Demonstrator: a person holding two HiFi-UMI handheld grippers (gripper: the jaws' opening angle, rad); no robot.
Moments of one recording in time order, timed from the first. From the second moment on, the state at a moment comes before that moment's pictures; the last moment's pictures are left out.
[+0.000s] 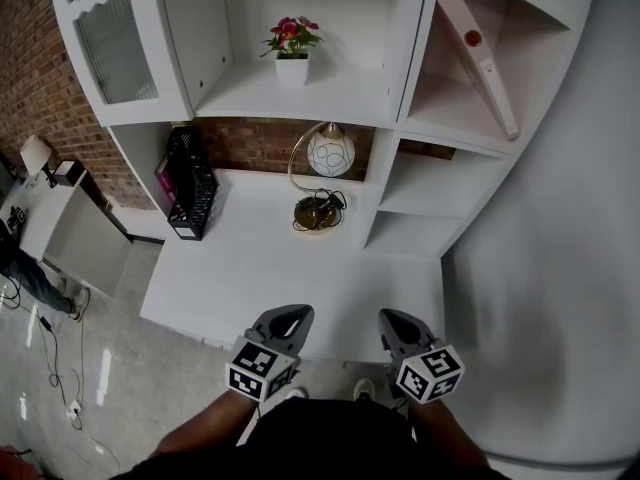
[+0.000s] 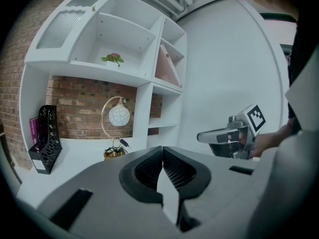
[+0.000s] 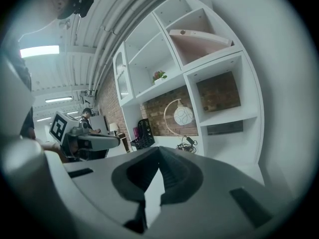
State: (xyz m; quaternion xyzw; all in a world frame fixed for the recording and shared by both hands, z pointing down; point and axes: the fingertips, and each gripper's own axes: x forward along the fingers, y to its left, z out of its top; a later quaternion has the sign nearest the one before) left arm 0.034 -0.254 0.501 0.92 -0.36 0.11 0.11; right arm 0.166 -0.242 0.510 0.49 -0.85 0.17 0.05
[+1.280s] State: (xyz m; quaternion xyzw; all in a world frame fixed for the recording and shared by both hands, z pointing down) left arm 0.026 -0.258 0.503 0.92 -0.36 0.11 0.12; right arm 0.160 -0.248 0.517 0.49 -0.85 0.17 0.06
